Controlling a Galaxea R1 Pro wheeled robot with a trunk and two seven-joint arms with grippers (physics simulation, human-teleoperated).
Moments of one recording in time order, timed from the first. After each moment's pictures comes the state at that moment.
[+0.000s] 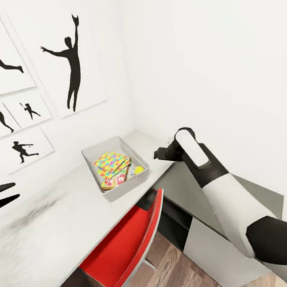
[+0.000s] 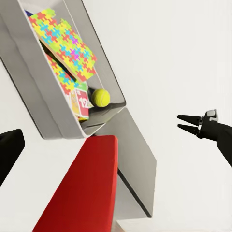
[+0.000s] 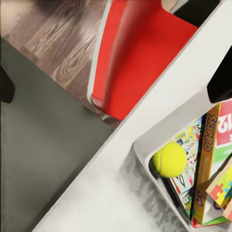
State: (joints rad) left arm -0.73 0.88 0.13 -0.79 0.70 1.04 -1.26; right arm -1.14 0.13 0.28 -1.04 -1.16 1.04 -0.99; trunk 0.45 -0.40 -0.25
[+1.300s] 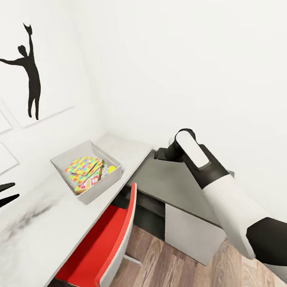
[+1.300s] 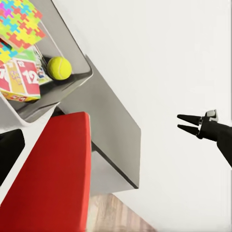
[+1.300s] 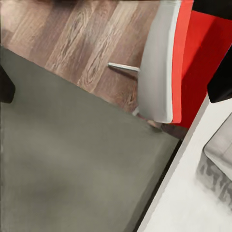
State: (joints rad) left arm -0.73 0.88 0.13 -0.79 0.70 1.03 -1.26; right arm -1.13 0.13 0.27 -1.04 -1.16 1.01 -0.98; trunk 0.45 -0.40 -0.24
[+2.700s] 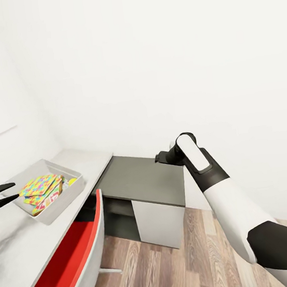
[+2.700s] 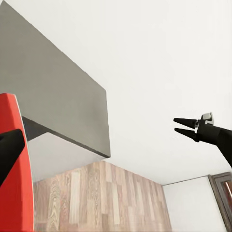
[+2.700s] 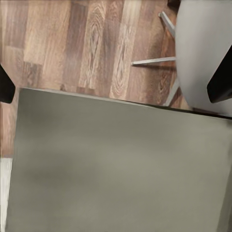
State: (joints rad) left arm -0.73 0.88 0.13 -0.79 0.70 1.03 -1.26; right arm -1.10 0.13 0.27 -1.04 -1.16 1.00 -0.98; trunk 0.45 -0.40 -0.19
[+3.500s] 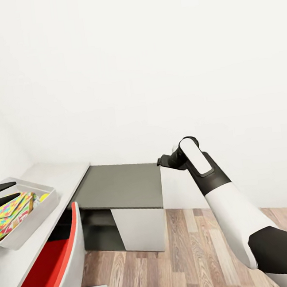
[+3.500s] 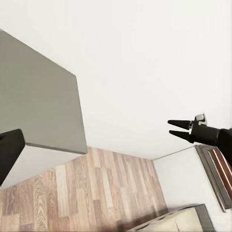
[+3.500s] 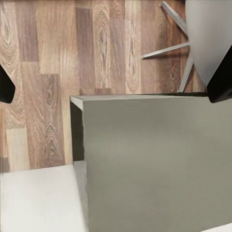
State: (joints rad) left arm -0.73 0.88 0.13 -0.82 0.70 1.03 -1.26; right arm -1.07 0.13 0.22 -1.04 -1.16 1.01 -0.98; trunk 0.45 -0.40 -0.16
